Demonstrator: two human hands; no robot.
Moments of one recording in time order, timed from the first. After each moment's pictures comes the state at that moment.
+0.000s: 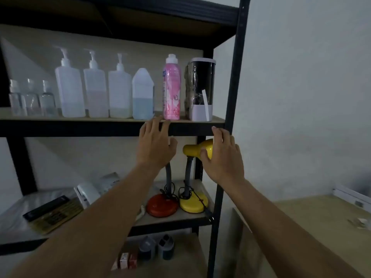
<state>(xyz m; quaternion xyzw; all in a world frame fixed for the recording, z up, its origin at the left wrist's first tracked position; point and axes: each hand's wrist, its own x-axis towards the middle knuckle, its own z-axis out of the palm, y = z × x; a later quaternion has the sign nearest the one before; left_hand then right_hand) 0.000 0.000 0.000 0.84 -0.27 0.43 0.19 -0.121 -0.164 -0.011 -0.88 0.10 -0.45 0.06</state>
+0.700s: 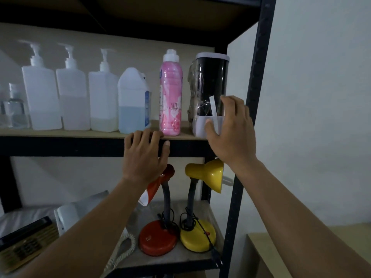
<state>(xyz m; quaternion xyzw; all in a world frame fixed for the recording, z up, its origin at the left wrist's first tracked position) 0.093 -0.030 -0.005 0.81 -0.23 0.52 0.14 -0.009 -0.232 0.068 -0.81 0.00 -0.58 0.08</state>
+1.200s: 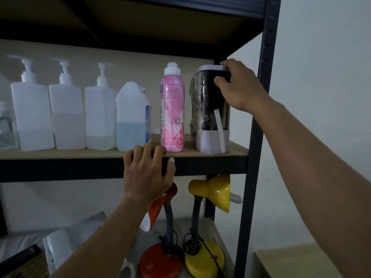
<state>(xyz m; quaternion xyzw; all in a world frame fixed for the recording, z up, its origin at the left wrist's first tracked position) 0.112 -0.035 -0.002 0.78 -0.22 0.58 0.13 0.030 -0.255 0.205 -0.87 -0.01 -0.47 0.14</state>
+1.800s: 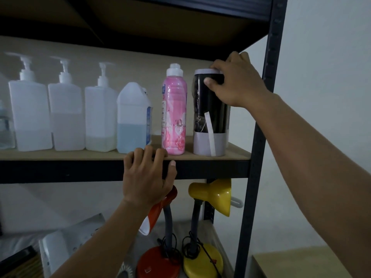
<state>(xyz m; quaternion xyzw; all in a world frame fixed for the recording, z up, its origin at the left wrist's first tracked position) 0.112 -0.035 -0.003 0.77 -0.23 0.58 0.14 0.039 -0.244 0.224 -0.89 0.00 -0.46 -0.06</state>
